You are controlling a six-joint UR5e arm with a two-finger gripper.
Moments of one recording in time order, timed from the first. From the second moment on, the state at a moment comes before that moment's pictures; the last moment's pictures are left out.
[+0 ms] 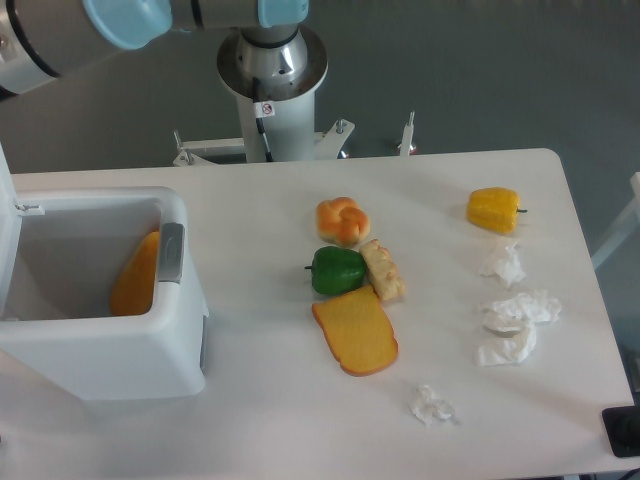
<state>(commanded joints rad) 2.13 -1.68 -1.49 -0.98 0.41 0.27</state>
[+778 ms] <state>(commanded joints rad) 2.17 -1.63 -1.53 -0.97 0.57 0.28</state>
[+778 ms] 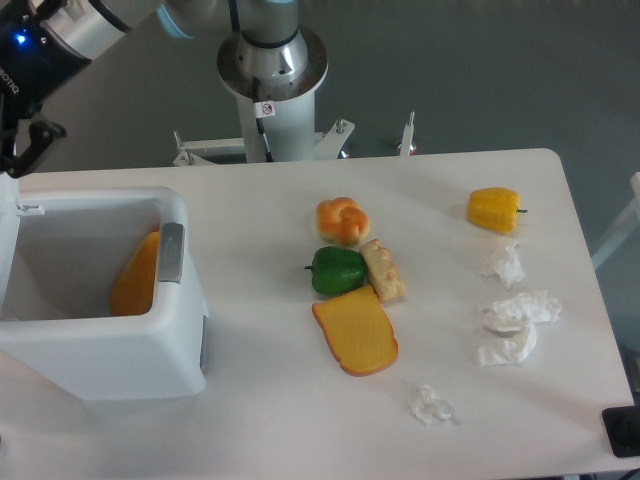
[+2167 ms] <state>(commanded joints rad) 2.20 -1.60 -1.59 -0.97 0.90 0.35</state>
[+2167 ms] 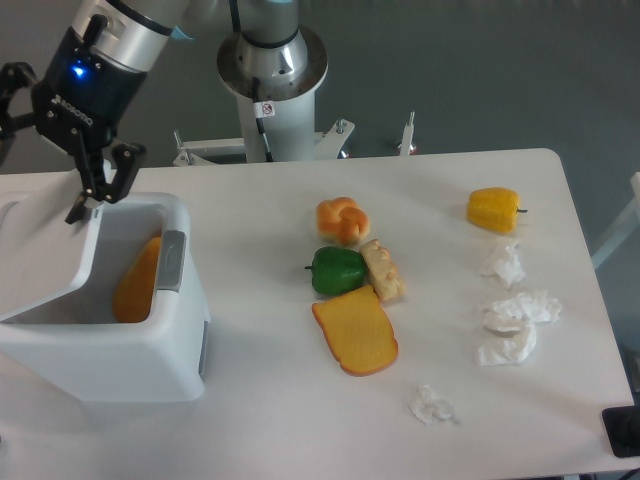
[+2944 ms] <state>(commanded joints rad) 2.22 -1.60 -1.62 -0.97 0.95 0.39</state>
